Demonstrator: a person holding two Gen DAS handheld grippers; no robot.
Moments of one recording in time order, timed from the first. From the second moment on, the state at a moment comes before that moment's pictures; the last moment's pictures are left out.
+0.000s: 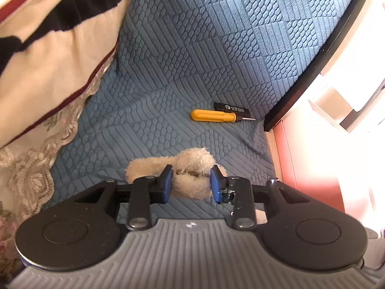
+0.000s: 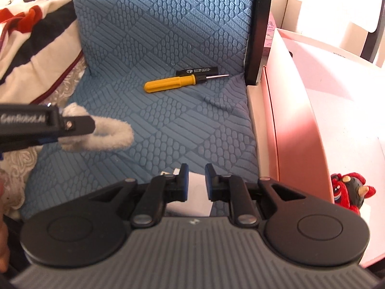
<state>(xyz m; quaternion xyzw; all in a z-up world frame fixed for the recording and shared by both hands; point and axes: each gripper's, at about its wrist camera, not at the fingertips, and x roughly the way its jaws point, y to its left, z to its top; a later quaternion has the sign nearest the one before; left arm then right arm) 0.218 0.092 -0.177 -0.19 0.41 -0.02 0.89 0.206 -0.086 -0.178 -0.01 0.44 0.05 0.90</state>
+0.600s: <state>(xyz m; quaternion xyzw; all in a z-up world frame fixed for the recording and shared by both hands) 0.235 0.100 -0.185 -0.20 0.41 -0.01 0.89 0.222 -0.098 -0.195 0.09 0.45 -0.02 0.89</state>
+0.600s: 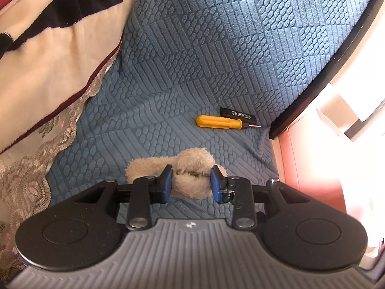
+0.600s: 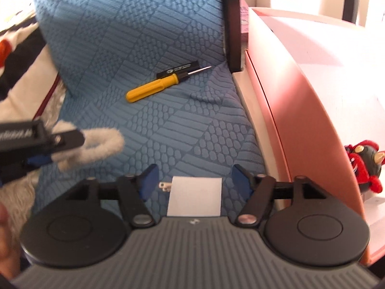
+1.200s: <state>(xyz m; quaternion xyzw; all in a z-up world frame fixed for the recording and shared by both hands) 0.241 0.089 -0.184 -0.19 0.43 -0.02 0.88 0.218 -0.085 -0.219 0.01 0.49 0.03 0.87</state>
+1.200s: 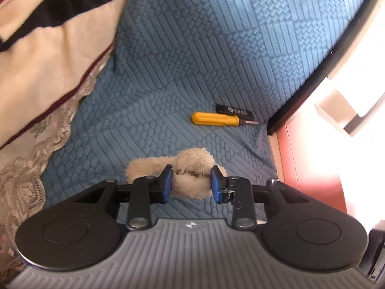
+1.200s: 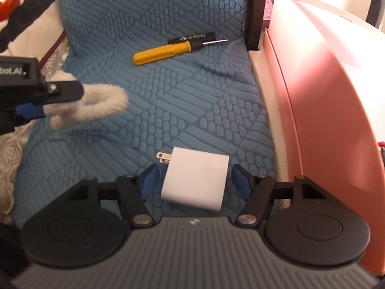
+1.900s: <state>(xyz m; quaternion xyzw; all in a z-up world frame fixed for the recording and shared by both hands) 0.233 0.074 -0.147 -0.18 0.40 -0.04 0.90 0.207 -0.109 -0.153 0.03 0.43 0.06 0.90</state>
